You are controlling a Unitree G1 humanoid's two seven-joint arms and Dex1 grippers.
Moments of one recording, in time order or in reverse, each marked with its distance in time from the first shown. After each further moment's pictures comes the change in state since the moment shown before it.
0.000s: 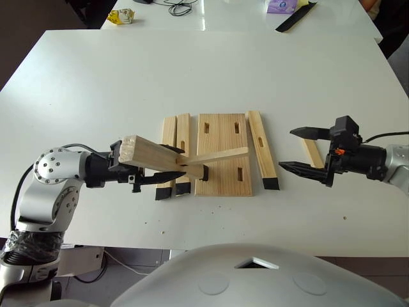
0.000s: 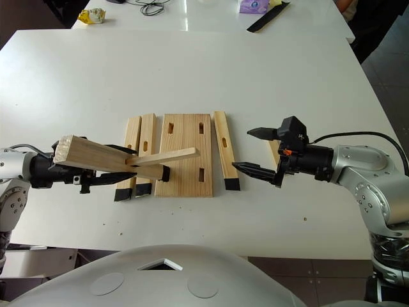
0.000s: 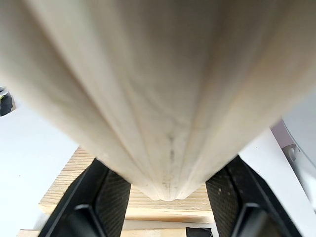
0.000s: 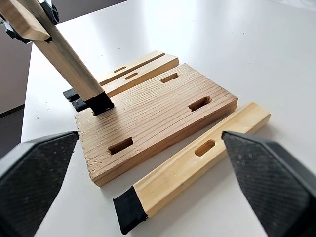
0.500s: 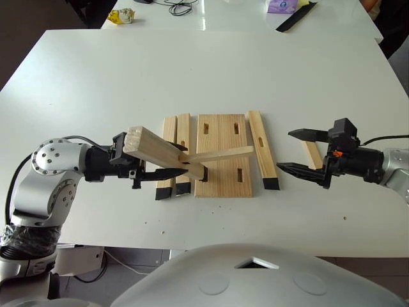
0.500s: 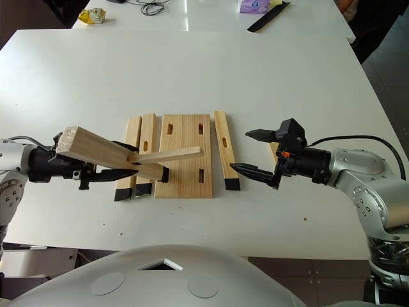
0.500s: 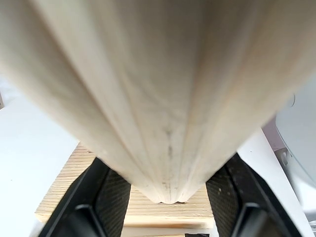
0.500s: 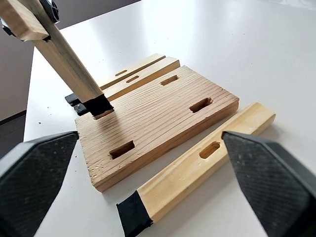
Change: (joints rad) left arm -0.073 0.017 0.005 -0.053 -0.028 0.126 0.006; right arm 0.016 0.019 0.000 -0.010 0.018 0.000 -0.025
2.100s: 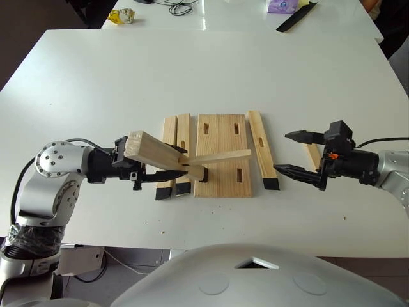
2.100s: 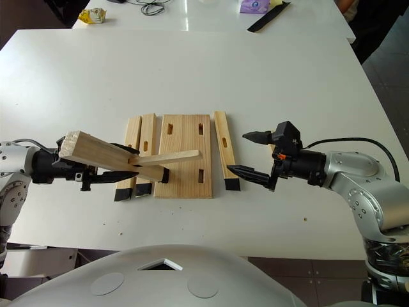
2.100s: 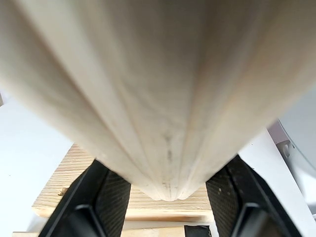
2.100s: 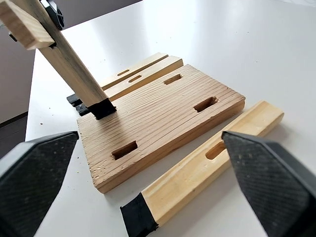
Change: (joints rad) left arm 0.024 -0.022 -0.014 0.060 0.052 -0.079 -0.035; right arm 0.015 0.015 0.020 -0.015 0.000 -0.003 -0.022
